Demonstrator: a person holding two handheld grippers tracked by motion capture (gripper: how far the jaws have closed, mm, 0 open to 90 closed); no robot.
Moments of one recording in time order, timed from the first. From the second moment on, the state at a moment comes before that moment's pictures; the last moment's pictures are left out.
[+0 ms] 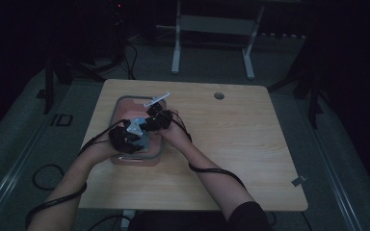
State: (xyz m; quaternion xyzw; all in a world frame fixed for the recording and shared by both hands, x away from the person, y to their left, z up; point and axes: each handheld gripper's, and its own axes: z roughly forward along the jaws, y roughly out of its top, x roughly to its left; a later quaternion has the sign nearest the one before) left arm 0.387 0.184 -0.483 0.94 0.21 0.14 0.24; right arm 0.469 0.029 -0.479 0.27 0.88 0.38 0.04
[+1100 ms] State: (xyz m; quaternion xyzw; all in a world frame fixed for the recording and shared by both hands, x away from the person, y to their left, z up) left arm 0.367 0.184 -0.455 0.87 0.28 0.19 0.35; right arm 0.458 -0.002 -0.462 0.22 0.88 0.43 0.00
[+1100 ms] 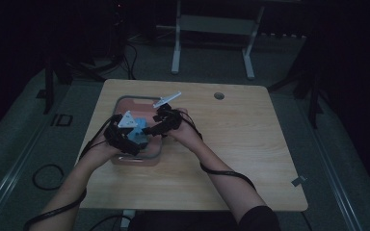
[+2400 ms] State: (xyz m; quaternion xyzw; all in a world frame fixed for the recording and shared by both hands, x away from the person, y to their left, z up) left arm 0.349 0.128 -0.457 0.87 0.24 0.17 0.39; right arm 0.448 -0.076 -0.460 0.22 0.86 0.45 0.03
